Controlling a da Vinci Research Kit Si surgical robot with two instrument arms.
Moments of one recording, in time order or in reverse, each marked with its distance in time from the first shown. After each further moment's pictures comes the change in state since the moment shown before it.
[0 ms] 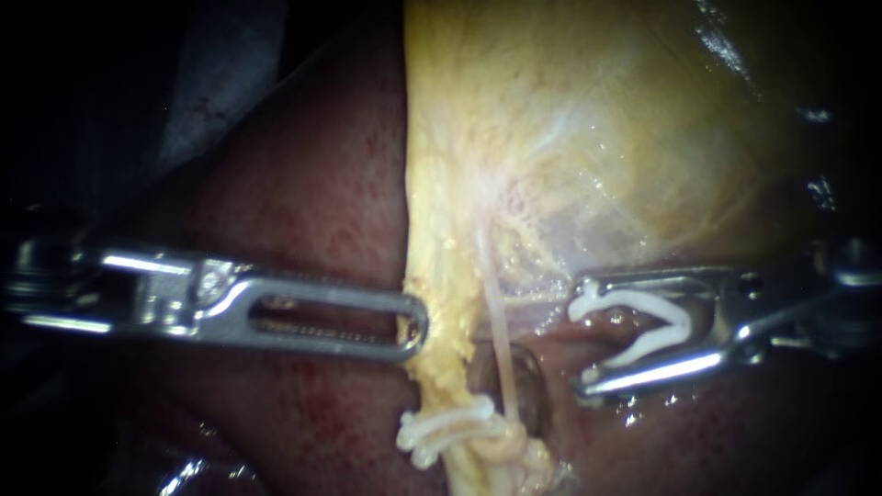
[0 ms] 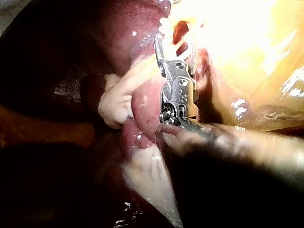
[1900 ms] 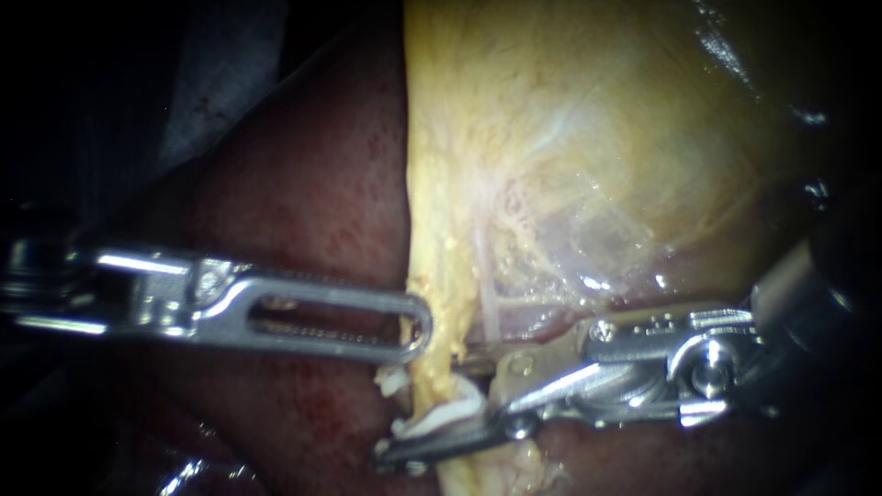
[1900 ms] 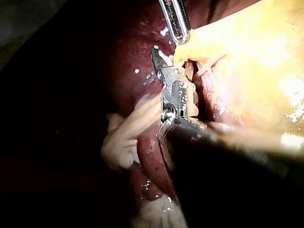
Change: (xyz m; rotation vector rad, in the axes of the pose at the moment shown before) right arm 0.000 0.001 0.012 0.064 -0.048 0.042; left arm 0.000 -0.001 0.000 0.000 -0.005 0.002
